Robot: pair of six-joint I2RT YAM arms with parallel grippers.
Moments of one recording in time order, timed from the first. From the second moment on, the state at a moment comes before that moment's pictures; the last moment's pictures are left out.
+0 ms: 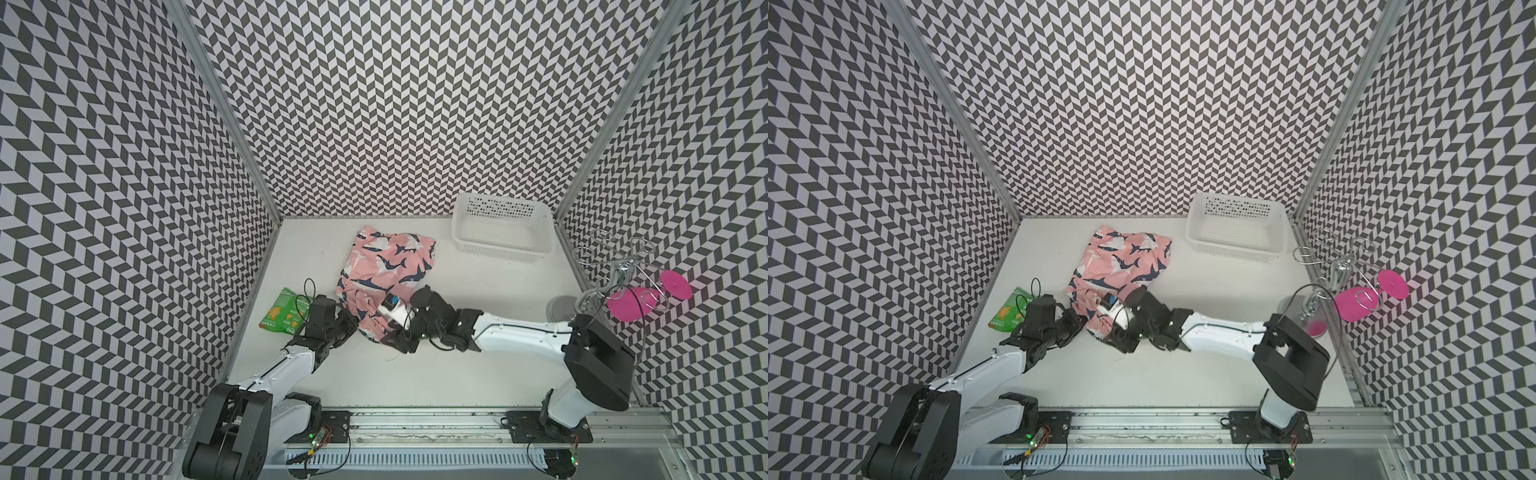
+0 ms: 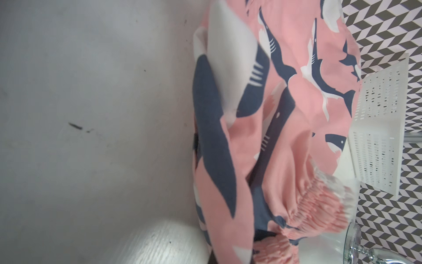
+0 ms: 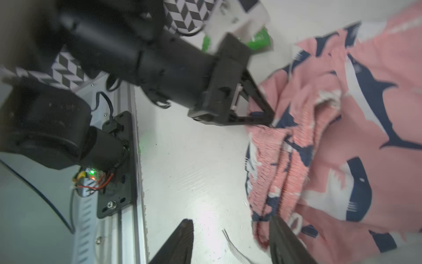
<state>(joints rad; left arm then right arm) -0.20 1.13 0.34 0.03 0.24 -0.94 1.08 1.62 0.95 0.03 -0.21 0.02</state>
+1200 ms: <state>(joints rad) -0.15 1.15 0.39 -0.05 0.40 -0.99 1.33 1.93 0.88 0.52 0.56 -0.39</state>
